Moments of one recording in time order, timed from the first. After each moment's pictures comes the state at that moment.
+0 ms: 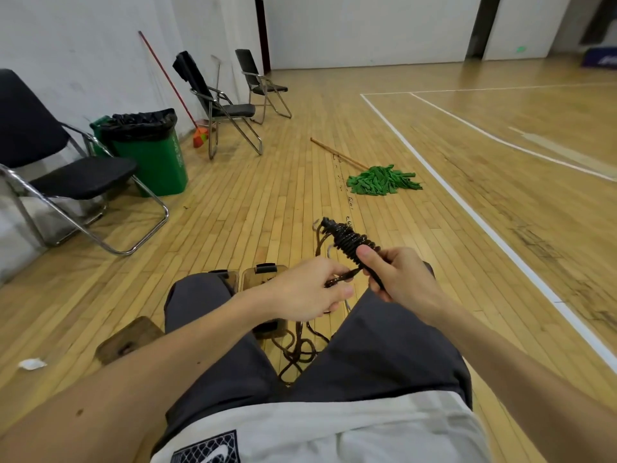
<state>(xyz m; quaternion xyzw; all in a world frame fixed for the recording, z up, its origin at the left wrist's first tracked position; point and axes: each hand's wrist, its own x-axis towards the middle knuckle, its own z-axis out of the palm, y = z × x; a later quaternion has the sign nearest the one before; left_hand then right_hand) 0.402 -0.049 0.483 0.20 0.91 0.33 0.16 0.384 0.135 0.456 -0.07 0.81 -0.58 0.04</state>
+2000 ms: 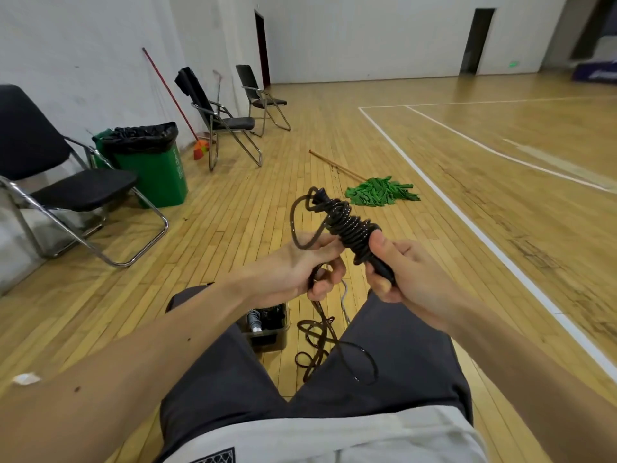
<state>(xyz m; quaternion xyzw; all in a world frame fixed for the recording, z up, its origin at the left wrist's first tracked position) 0.380 -0.062 0.502 0.21 0.69 0.66 0.23 0.403 0.137 0.500 -0.19 0.69 -0.69 0.10</state>
